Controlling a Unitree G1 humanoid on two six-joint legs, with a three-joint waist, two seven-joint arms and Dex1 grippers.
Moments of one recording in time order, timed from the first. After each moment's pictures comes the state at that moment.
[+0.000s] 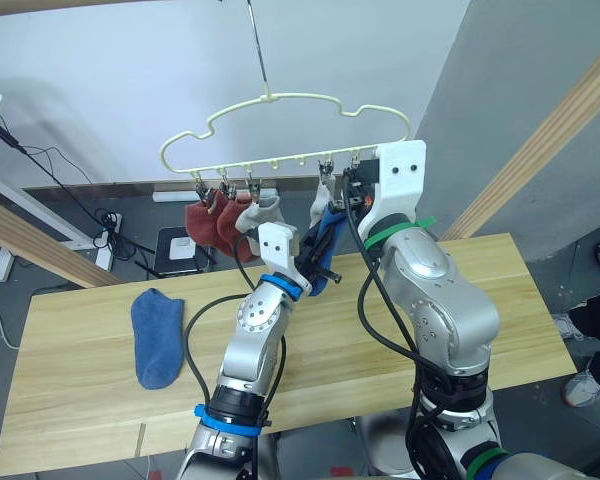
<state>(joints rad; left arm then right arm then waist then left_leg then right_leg) -0.31 -0.03 -0.13 0.02 -0.15 0.02 -0.34 -0.60 0.14 0.14 -0.53 0.07 0.97 -0.09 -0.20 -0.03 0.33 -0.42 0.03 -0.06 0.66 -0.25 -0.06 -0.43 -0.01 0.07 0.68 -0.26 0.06</state>
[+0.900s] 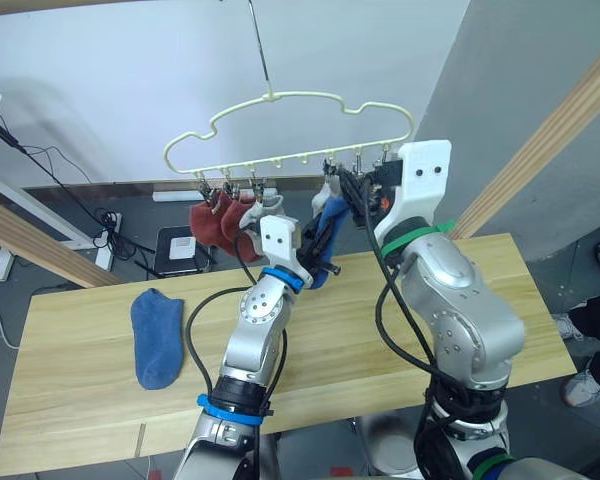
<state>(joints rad) -0.36 -0.01 -0.13 0.08 -0.13 0.01 -0.33 -0.54 0.07 0.10 -0.69 0.14 1.01 0.00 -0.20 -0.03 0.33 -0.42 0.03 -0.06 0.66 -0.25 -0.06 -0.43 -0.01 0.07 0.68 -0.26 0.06</state>
